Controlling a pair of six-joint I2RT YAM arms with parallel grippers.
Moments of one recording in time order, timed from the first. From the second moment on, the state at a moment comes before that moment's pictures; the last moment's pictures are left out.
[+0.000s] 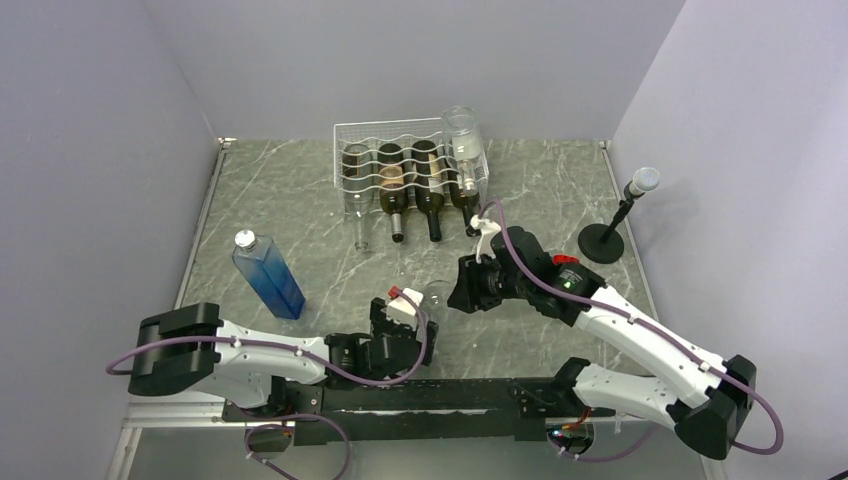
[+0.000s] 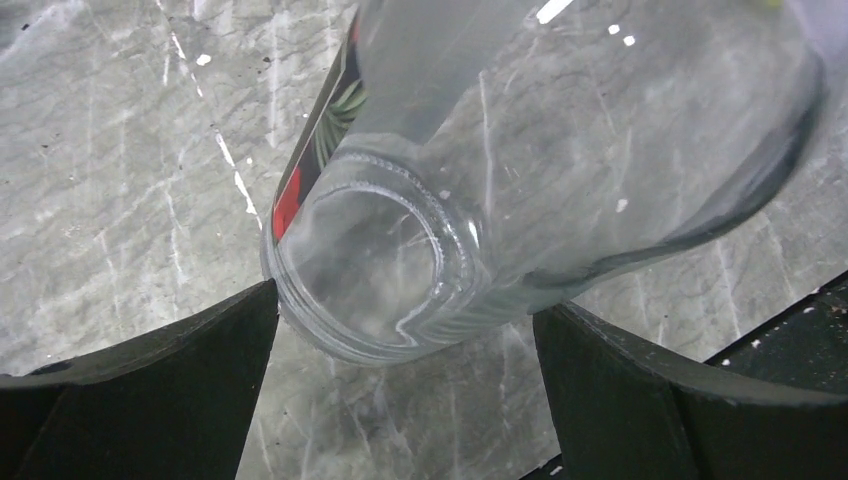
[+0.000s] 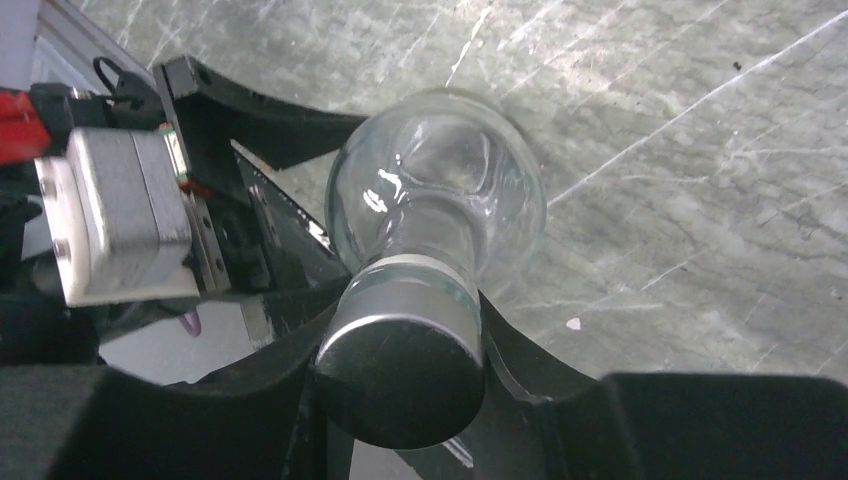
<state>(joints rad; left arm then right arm) -1.43 1.31 0.52 0.13 -0.77 -0.68 0.81 0.99 0.90 -0.65 -0.19 0.48</state>
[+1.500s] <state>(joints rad) -1.40 0.36 0.21 0.03 -0.65 -0.60 1.17 1.46 1.38 -0.85 0.20 0.41</state>
